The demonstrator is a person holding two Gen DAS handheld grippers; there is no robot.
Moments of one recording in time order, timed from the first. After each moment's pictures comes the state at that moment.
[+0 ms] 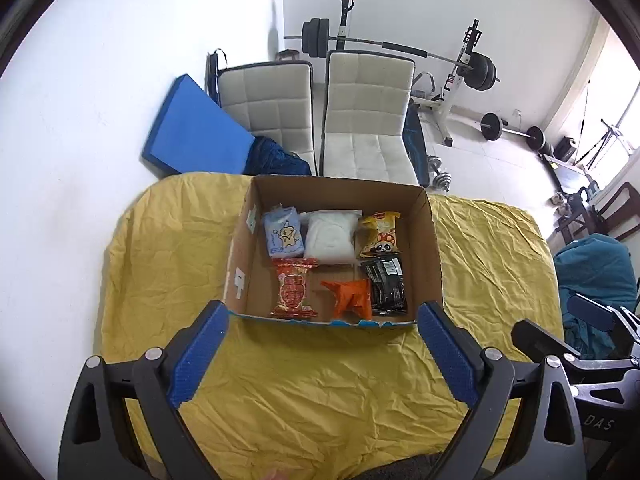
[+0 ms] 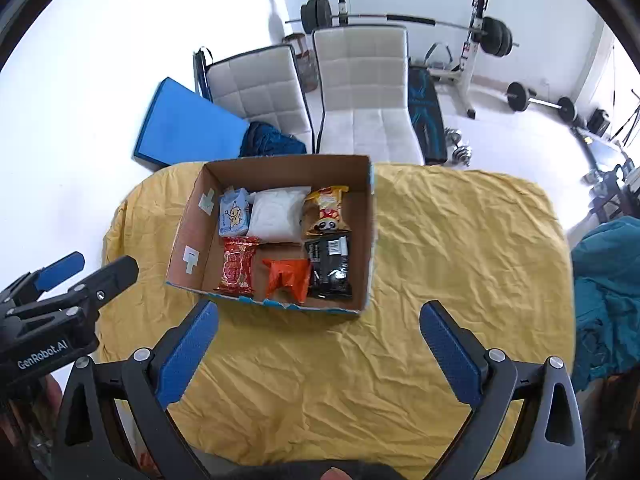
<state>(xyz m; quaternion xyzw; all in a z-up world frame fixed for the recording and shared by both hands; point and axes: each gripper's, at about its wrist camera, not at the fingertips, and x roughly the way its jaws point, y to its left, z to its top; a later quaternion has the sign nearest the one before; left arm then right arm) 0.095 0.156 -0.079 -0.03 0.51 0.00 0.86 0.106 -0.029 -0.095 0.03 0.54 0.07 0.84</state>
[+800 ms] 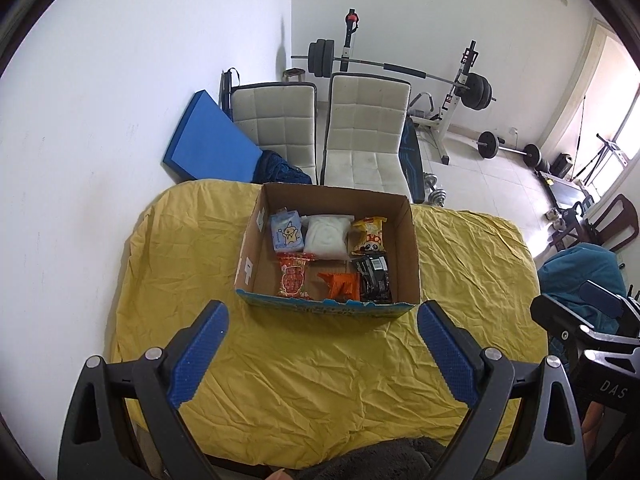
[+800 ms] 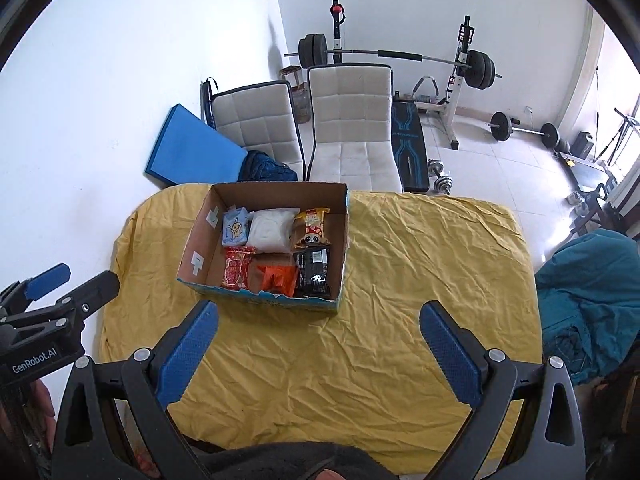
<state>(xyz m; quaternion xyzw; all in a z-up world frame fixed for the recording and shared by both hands) 0.027 0.148 -0.028 -0.04 0.48 0.01 0.87 0.032 -0.051 -0.015 0.01 0.49 0.05 0.87</state>
